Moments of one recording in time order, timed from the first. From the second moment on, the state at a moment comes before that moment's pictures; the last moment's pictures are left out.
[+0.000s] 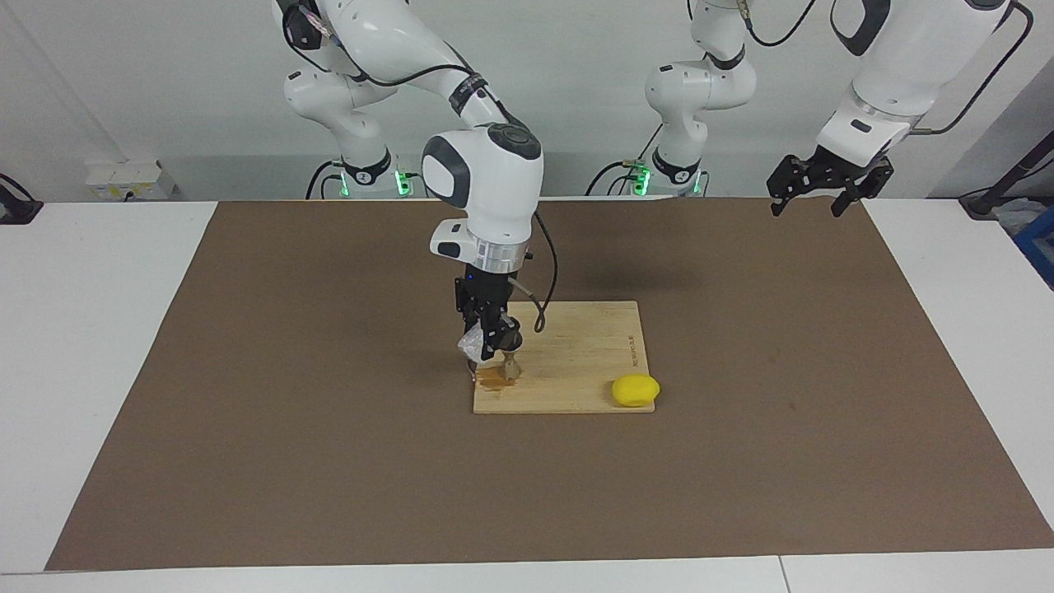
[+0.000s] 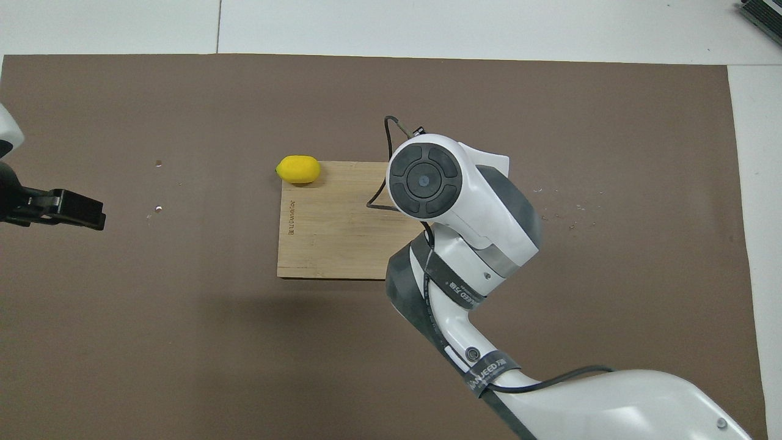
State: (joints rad) left arm 0.01 -0.06 -0.09 -1.63 0.01 1.51 0.03; right arm 0.47 0.39 0.07 -1.55 -0.42 2.08 1.68
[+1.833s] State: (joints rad) left arm 0.01 -0.06 -0.09 -1.63 0.01 1.51 0.03; right arm 0.48 0.39 0.08 -1.55 -0.43 2.07 1.63
